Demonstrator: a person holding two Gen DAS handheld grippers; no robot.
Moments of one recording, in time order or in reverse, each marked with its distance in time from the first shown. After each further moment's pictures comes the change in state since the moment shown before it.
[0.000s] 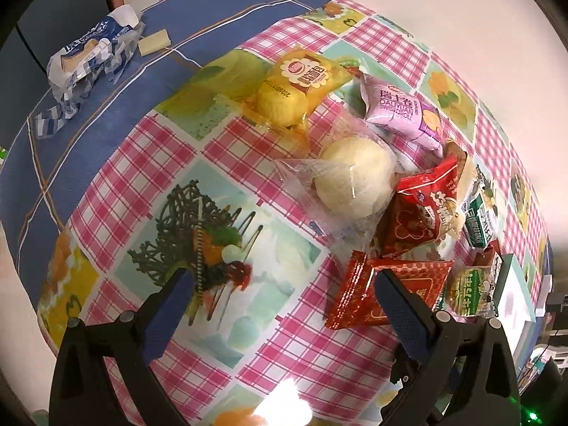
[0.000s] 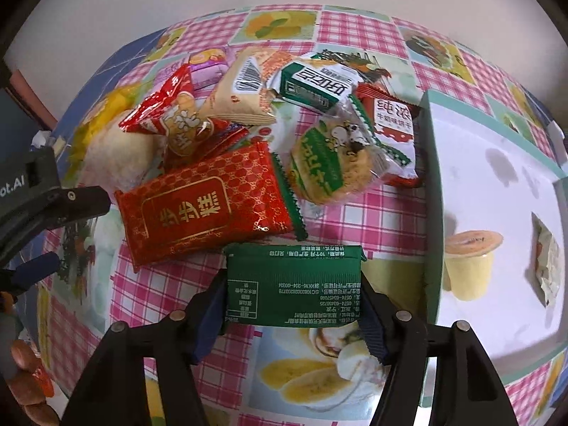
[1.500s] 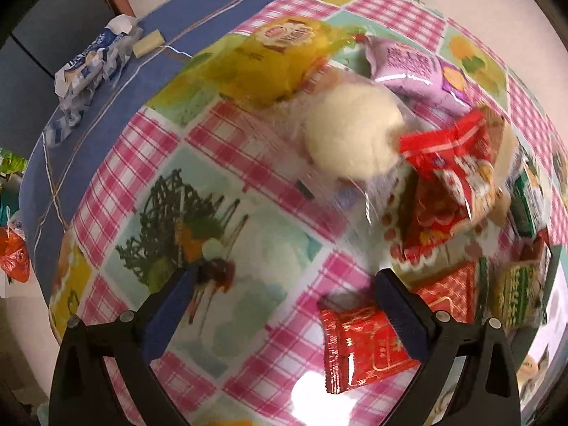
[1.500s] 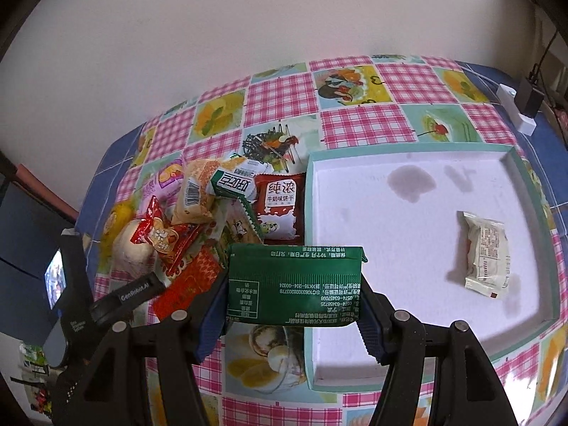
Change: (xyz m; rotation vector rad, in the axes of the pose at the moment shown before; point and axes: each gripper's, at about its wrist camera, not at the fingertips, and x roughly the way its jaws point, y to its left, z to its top) left arm 0.043 -0.035 0.000 0.053 0.020 0.188; right arm -0.090 -0.109 0.015 0.241 -0.158 0.091
